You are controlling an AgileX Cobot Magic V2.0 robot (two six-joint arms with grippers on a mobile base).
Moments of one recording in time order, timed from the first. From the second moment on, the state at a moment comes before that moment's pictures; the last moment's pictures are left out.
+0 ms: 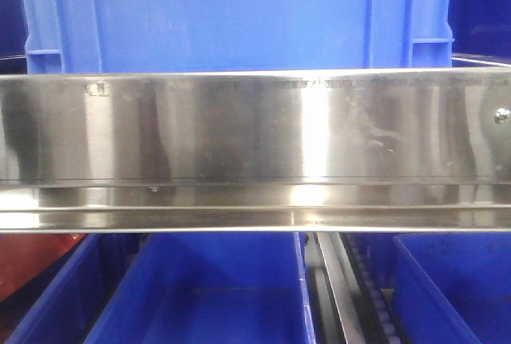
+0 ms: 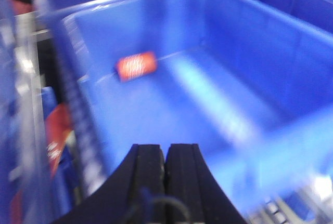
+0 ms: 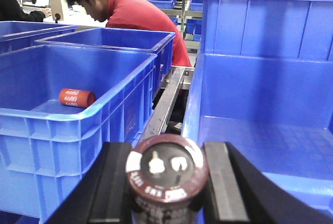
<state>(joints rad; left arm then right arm) -0.61 0.93 -1.34 0.17 0.92 -0.11 0.15 0.38 -0.89 0.12 0.70 -0.09</state>
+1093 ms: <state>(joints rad) -0.61 0.21 -0.83 0.27 0.88 -0.27 0.57 1.54 -1.84 0.14 0.88 -0.18</state>
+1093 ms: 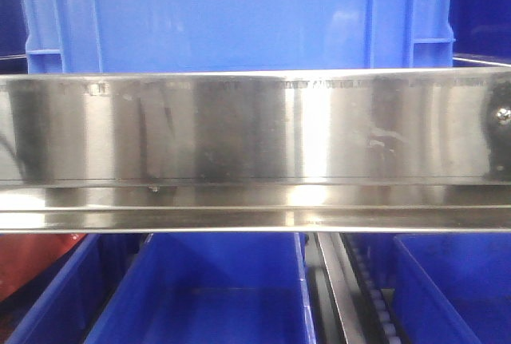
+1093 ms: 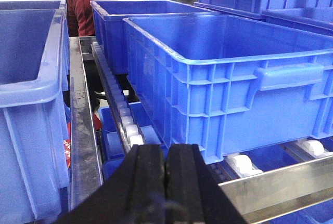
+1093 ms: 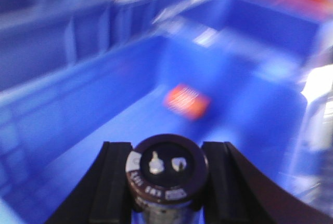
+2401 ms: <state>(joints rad) -0.61 0.21 -0.83 0.27 0.88 -0.27 0.53 1.39 -1.82 0.10 0.92 -0.10</state>
